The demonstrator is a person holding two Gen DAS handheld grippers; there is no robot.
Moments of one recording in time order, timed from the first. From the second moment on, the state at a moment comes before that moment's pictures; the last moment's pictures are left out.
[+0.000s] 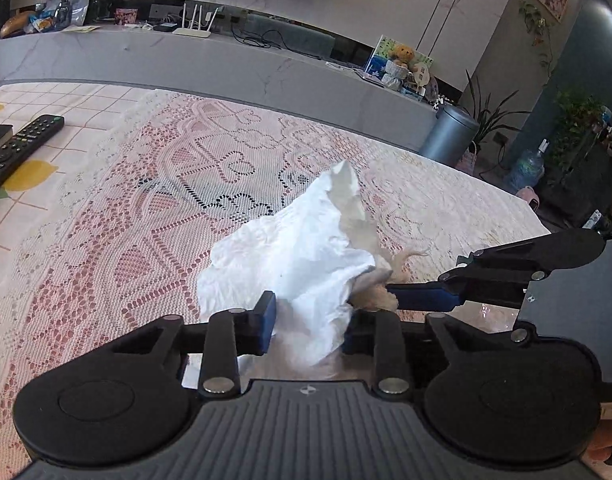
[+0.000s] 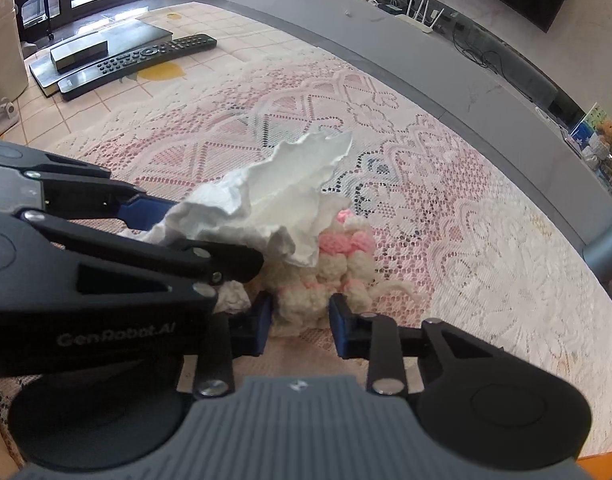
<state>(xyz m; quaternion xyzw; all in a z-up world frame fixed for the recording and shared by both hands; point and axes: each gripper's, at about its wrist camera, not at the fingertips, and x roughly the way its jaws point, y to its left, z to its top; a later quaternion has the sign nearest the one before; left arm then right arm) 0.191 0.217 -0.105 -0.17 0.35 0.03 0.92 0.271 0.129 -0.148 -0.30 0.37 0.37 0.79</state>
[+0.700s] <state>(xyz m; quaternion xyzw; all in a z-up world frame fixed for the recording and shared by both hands) 0.154 0.215 -0.053 -0.15 0.30 0.08 0.94 0.260 0.088 -0.073 -0.23 0.31 0.37 0.84</state>
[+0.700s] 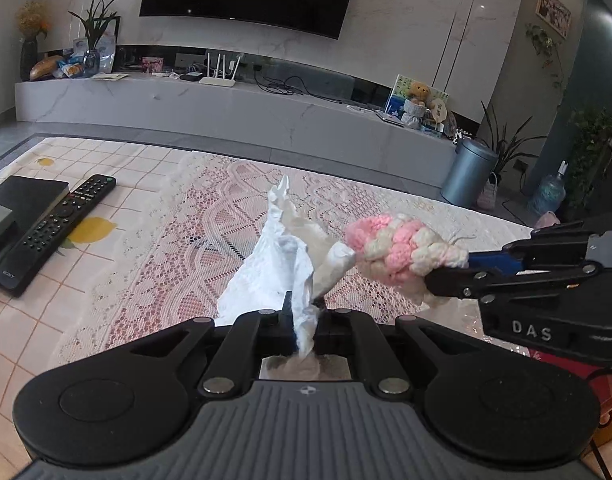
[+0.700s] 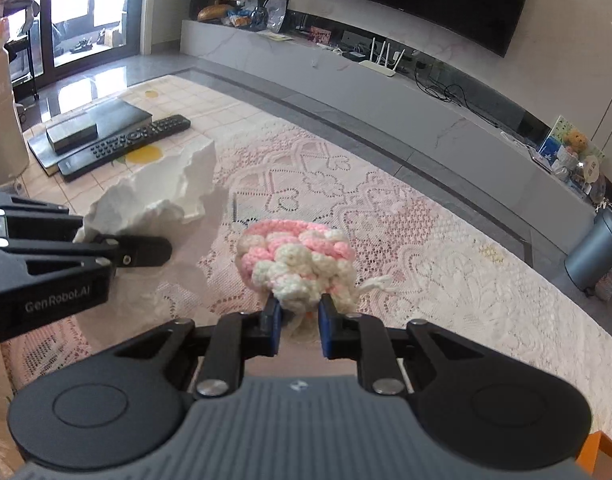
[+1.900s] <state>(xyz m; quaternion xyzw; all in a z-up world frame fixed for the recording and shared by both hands) 0.151 0.007 0.036 -0.11 0.25 -0.16 0.95 0.180 -0.179 0.010 -0.18 0.30 0.25 0.90</state>
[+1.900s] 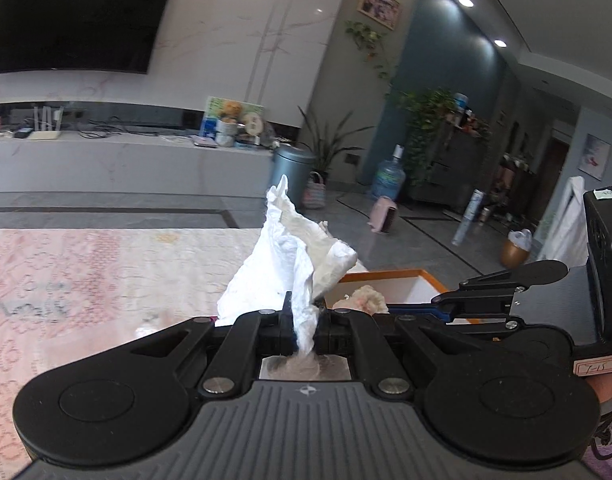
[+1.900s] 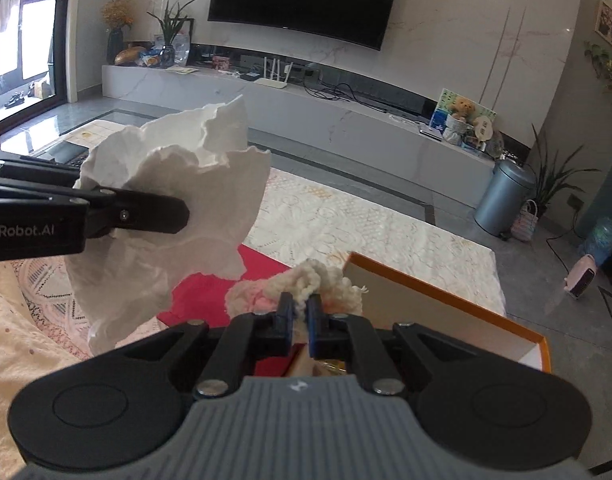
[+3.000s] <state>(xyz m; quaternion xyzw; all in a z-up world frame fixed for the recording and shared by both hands) 0.268 -0.063 0.010 -0.11 0.31 -0.26 0.91 0.270 -0.298 -0.019 -0.14 0.34 0.10 0.92</state>
